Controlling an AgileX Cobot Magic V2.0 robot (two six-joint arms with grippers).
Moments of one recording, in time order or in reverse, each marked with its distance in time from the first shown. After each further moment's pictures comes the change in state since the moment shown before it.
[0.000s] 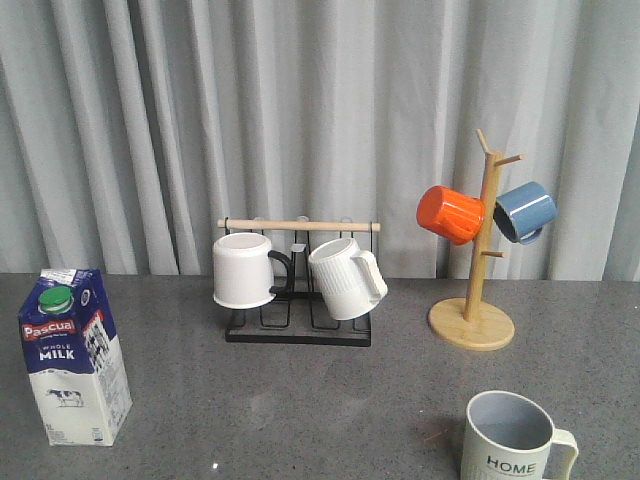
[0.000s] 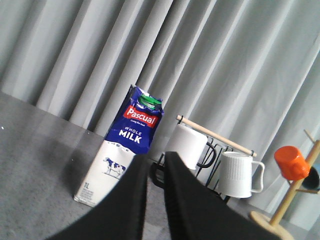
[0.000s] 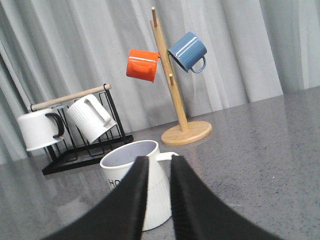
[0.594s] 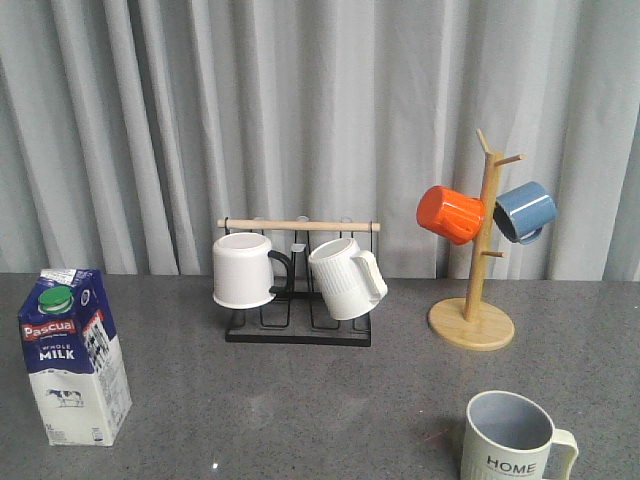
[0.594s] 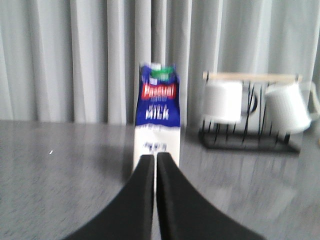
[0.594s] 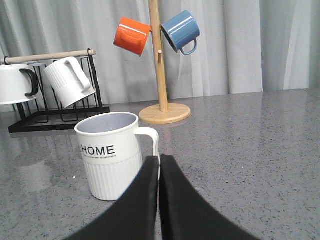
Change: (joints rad) left arm 0.000 0.000 0.000 0.056 0.057 0.356; right arm 0.000 0.000 -0.001 -0.077 0.080 -0.127
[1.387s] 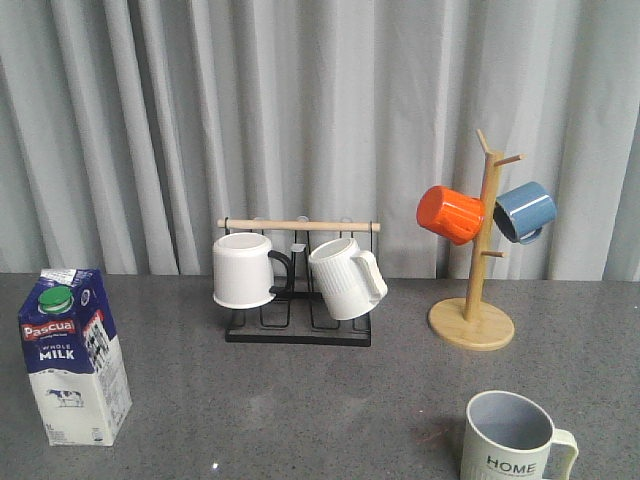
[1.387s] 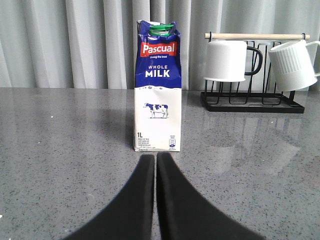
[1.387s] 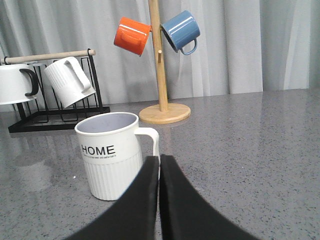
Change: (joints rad) left arm 0.000 0.000 0.000 0.015 0.154 0.052; right arm 0.000 0.000 0.000 0.000 0.005 0.000
